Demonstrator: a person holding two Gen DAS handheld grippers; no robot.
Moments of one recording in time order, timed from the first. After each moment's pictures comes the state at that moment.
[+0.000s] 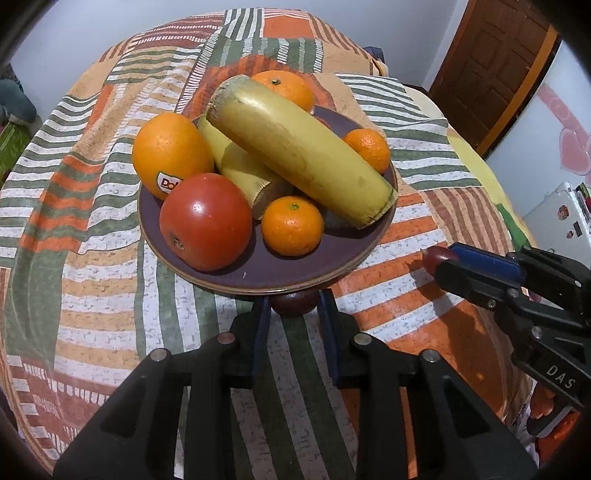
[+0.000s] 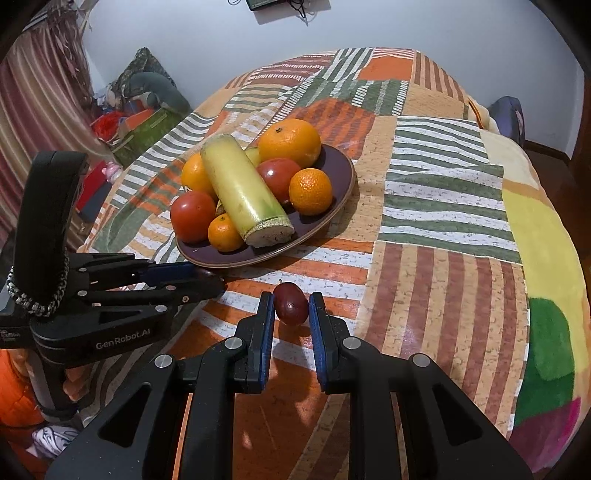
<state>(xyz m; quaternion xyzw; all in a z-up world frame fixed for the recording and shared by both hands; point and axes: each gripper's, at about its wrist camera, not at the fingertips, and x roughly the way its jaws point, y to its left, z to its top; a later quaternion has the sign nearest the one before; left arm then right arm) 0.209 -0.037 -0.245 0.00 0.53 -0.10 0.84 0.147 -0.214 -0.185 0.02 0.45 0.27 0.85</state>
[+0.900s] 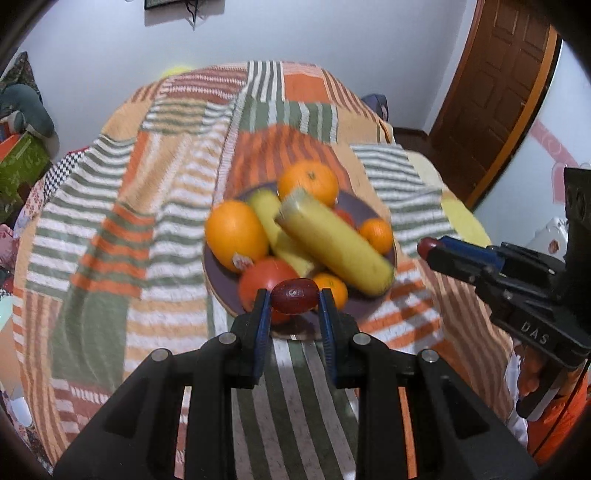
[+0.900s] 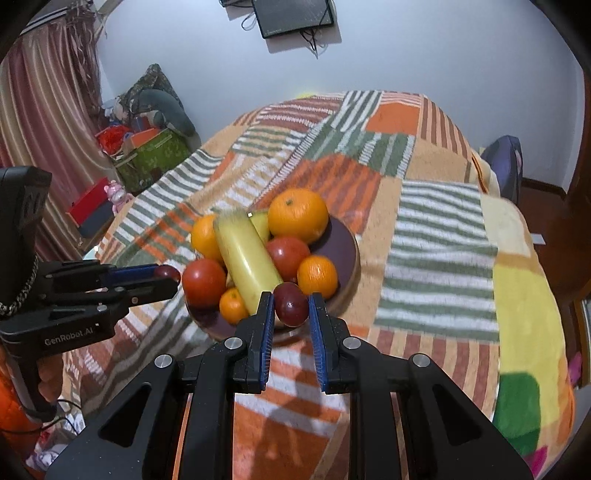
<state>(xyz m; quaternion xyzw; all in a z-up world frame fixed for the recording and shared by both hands) 0.205 0.000 -0.177 -0.02 0.45 -0.08 0.89 0.170 -0.199 -0.142 0.00 0.39 0.27 0.88</state>
